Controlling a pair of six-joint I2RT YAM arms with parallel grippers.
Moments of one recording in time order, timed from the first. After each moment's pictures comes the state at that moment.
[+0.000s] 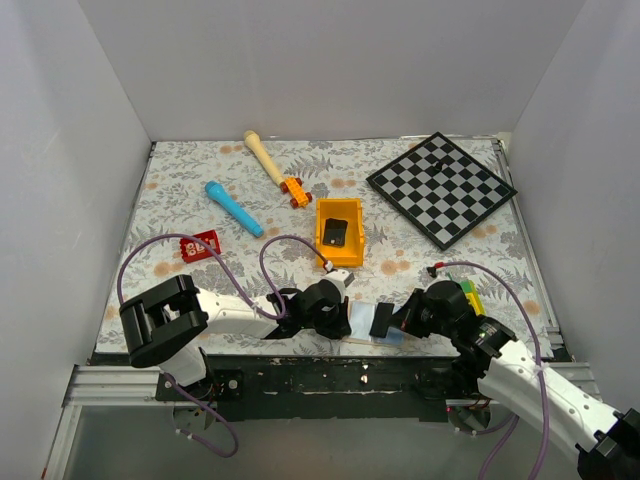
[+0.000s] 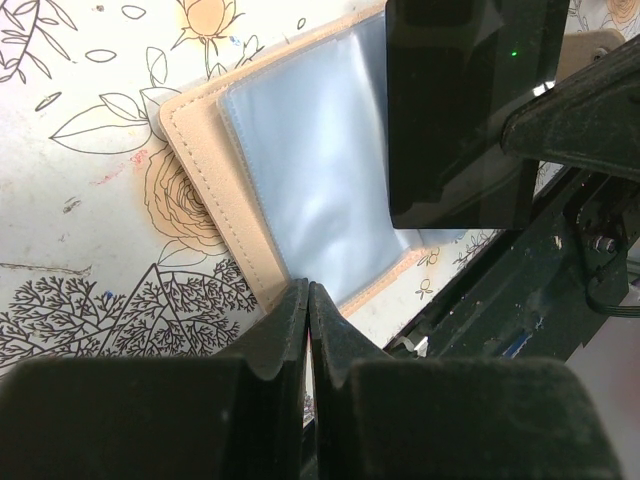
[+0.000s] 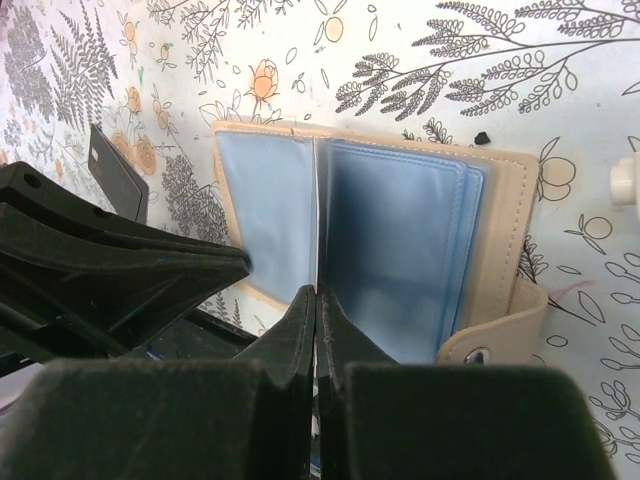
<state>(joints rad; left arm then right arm) -1.15 1.57 0.63 0.18 0.01 -0.72 0.70 0.53 0.23 -0.44 -0.10 0.99</state>
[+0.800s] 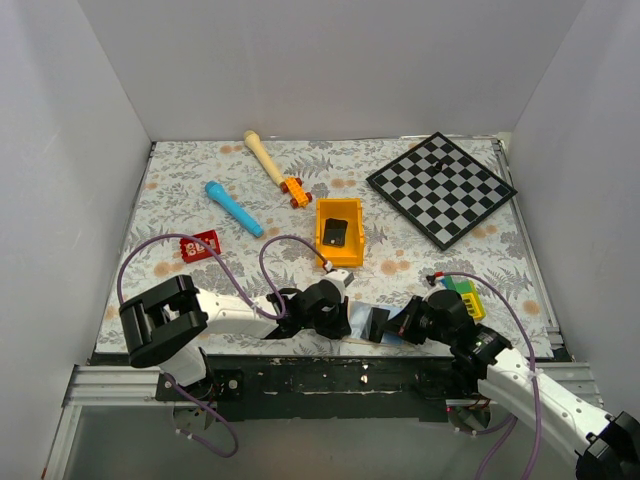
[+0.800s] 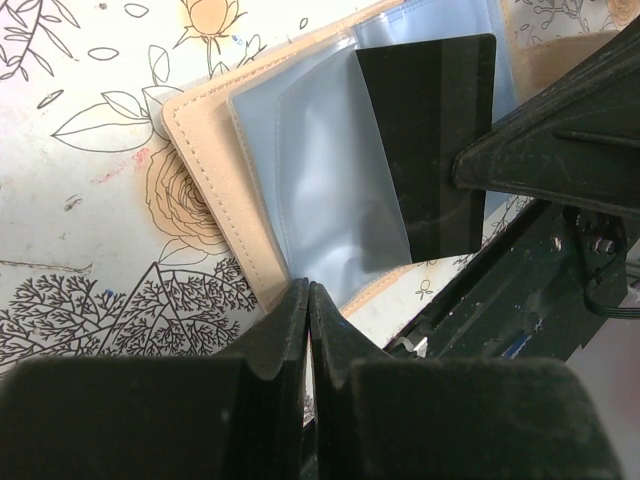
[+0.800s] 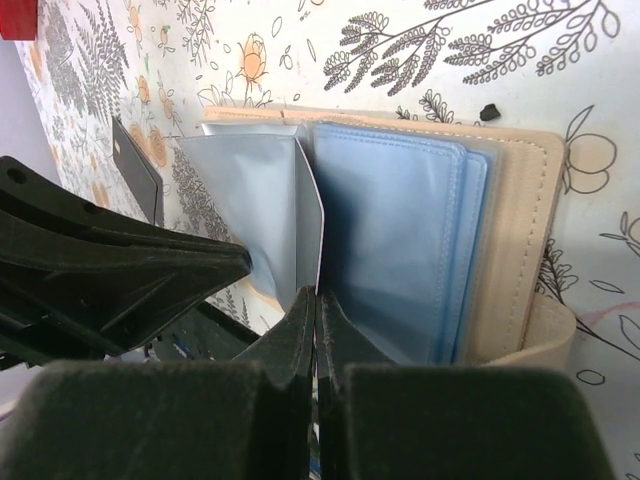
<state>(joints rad) -1.15 1.57 0.63 0.17 0.01 -0.73 0.69 0.46 0.08 -0.29 -0.18 1.09</state>
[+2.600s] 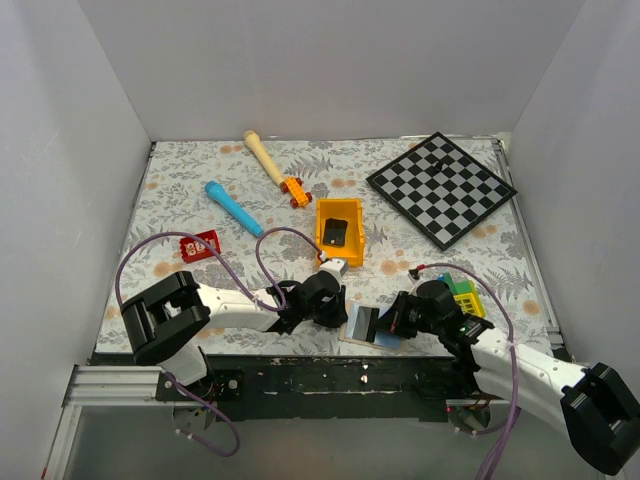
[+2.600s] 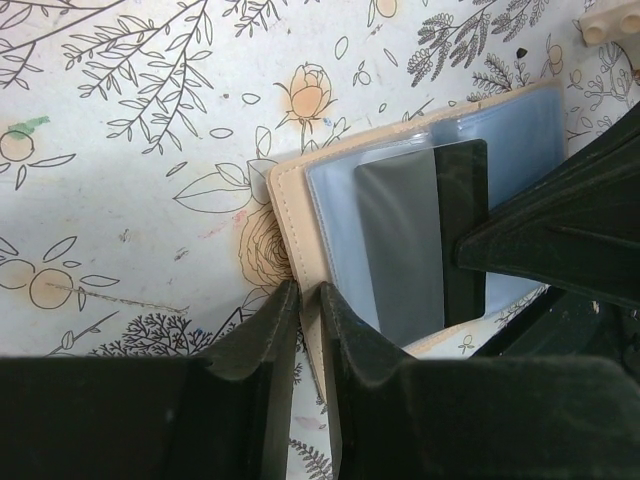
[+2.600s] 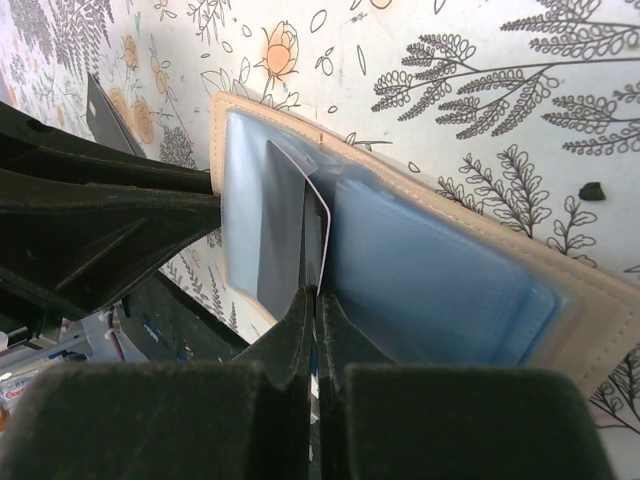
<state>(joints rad) -1.10 1.59 0.67 0.14 -0.06 -0.70 0.69 0.80 0.11 -0.02 -0.26 0.96</state>
